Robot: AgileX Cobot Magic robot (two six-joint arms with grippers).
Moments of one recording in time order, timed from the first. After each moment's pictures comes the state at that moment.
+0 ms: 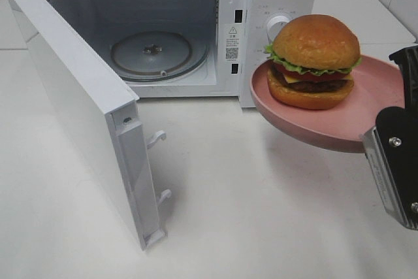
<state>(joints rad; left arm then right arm) -0.01 0.00 -0.52 -0.08 1.09 0.04 0.58 0.96 -0.50 -0.32 0.47 -0.99</state>
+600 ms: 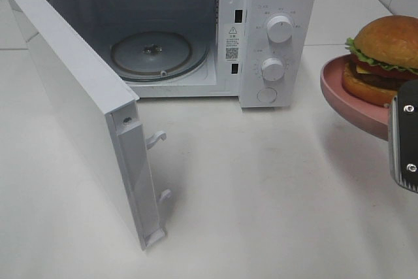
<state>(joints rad) -0.01 0.00 -0.52 -0.08 1.09 0.04 0.58 0.96 -0.50 -0.57 0.68 -0.46</state>
